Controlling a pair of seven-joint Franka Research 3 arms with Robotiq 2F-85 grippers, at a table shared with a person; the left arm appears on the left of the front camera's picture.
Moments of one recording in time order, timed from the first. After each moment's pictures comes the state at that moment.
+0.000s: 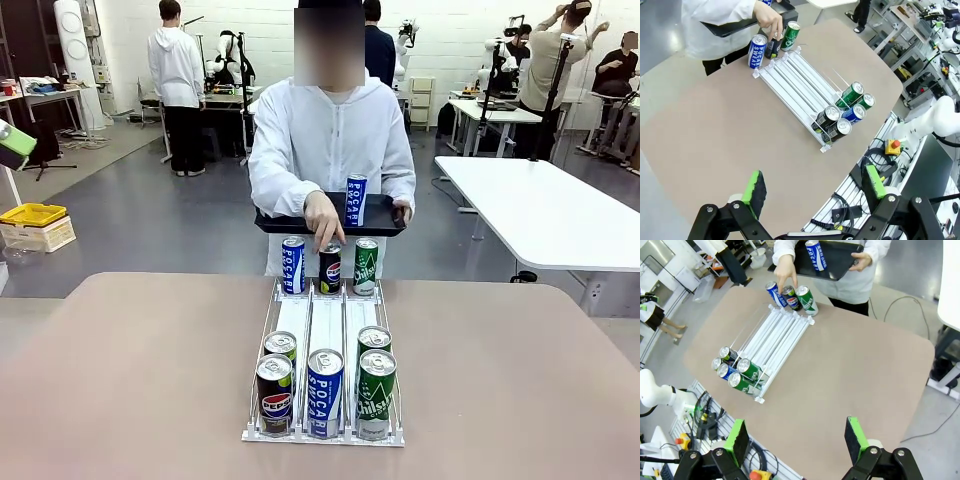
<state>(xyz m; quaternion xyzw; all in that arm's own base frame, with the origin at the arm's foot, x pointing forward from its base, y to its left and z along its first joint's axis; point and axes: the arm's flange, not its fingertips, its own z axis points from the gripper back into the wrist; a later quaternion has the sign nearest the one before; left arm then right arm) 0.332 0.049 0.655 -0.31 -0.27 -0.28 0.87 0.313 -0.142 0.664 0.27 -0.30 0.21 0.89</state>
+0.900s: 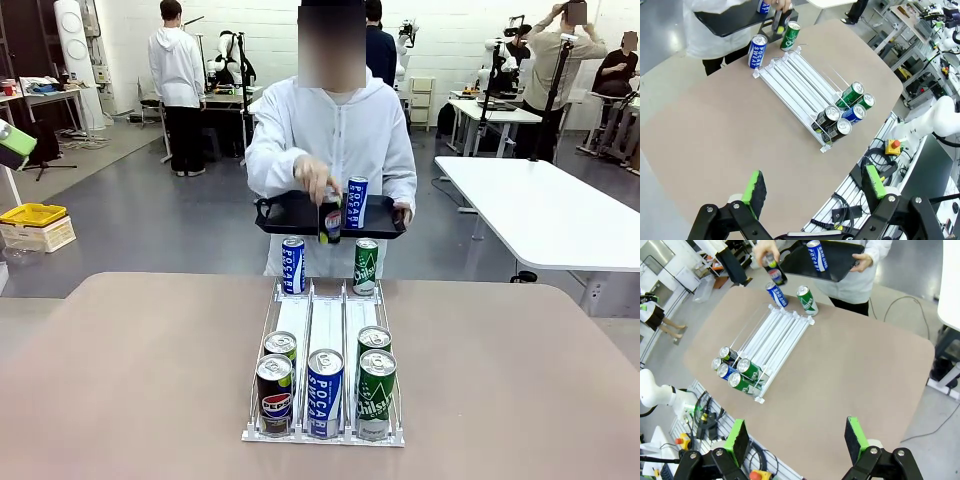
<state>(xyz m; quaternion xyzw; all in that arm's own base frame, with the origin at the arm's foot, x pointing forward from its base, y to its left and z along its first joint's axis) 0.332 0.049 0.655 -0.31 -0.27 -0.28 0.87 0.313 -0.142 0.664 0.27 -0.30 0.21 0.89</state>
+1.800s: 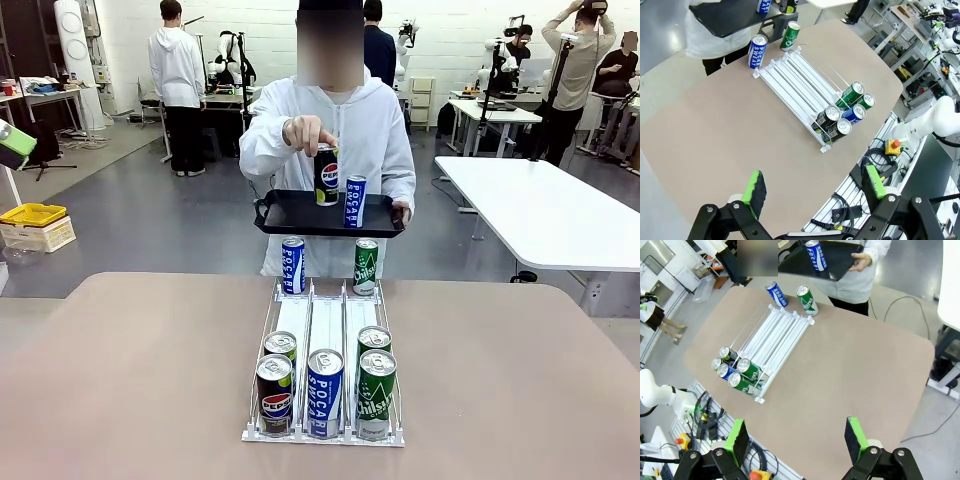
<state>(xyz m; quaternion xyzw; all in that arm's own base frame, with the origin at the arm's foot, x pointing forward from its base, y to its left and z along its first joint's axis) 0.332 0.049 0.655 -0.31 -0.27 -0.28 0.87 0.313 -0.142 0.664 0.27 -0.30 0.21 0.89</state>
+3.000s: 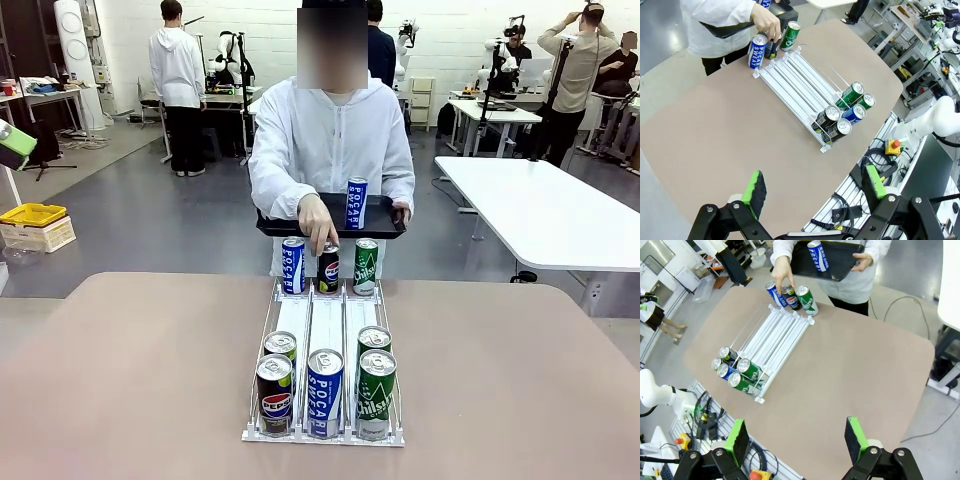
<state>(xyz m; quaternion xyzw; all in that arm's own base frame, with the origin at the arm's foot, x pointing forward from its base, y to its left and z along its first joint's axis) 0.332 0.048 0.655 -0.31 -0.27 -0.28 0.87 0.313 -0.142 0.664 0.27 -0.30 0.21 0.89</state>
